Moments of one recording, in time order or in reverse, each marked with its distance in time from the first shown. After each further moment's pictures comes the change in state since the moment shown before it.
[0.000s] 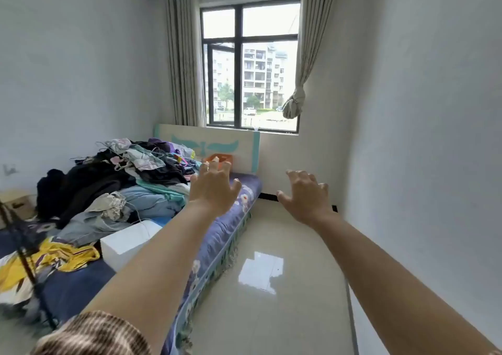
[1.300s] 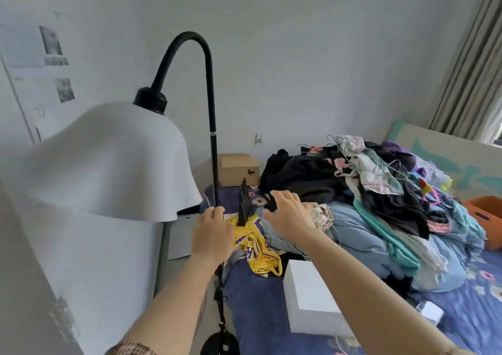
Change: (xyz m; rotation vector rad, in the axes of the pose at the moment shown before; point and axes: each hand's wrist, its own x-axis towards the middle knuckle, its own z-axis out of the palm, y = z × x) left_hand 0.105 -0.623 0.096 0.184 0.237 -0.996; right_hand 0.322 -0.574 0.439 0.428 -0.448 -0.902
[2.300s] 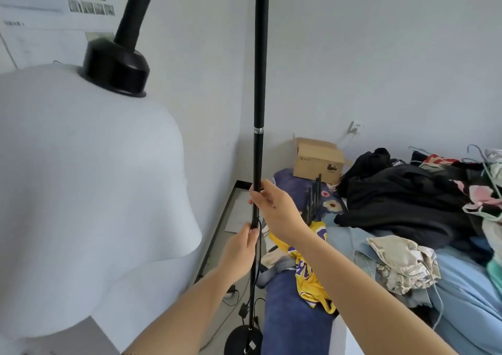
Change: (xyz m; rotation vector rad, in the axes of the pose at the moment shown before) left_hand 0.092 -0.056 0.096 -0.383 -0.033 -0.410; right_hand 0.154 -0.052 0.091 0.821 -0.367 -0.359
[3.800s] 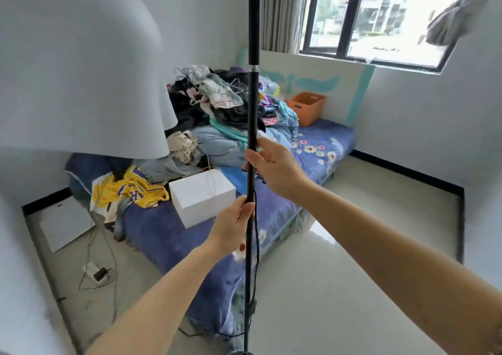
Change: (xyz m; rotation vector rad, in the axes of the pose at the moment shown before) left_hand -0.518 0.069 0.033 -0.191 -0.874 0.721; right_hand -0.591 -0.202 -0.006 -0.146 0.890 0.418
